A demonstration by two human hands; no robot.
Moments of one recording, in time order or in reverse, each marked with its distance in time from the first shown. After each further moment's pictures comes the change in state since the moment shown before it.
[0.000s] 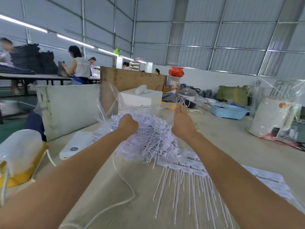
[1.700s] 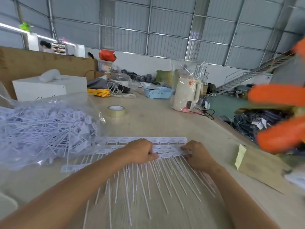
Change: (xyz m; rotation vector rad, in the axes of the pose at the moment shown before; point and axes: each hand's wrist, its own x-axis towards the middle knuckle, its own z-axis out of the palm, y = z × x) left_hand -0.141 0.122 0.197 0.489 -0.739 0.886; right_hand -0.199 0.275 -0.033 -0.125 -0.091 0.279
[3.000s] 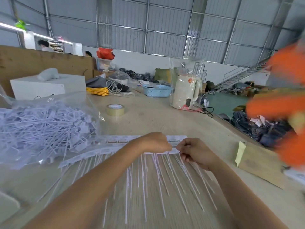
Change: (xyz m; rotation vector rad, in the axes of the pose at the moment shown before) left_hand 0.011 0.045 -0.029 -0.189 -0.167 -0.026; right_hand -0.014 -0.029 -0.017 1.031 -0.095 0.188
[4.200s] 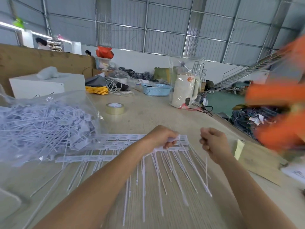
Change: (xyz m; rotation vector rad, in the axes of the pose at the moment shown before) left_hand -0.003 0.012 0.010 -1.038 0.123 0.090; right_hand -0.002 -0.002 -0.034 0.307 0.470 -0.043
